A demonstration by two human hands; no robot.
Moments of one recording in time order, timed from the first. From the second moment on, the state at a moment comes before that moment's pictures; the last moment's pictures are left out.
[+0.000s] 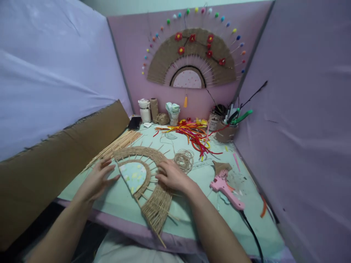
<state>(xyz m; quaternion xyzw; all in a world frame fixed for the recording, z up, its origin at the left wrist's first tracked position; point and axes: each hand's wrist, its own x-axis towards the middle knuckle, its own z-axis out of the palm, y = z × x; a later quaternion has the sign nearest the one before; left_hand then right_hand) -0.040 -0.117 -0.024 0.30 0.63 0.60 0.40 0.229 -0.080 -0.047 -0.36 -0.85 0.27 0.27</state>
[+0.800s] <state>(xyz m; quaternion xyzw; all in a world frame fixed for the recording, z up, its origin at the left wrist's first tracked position) -0.027 -0.079 0.027 0.17 0.45 0.67 0.57 0.291 -0.031 -0.060 -0.67 -0.58 0.14 0.45</state>
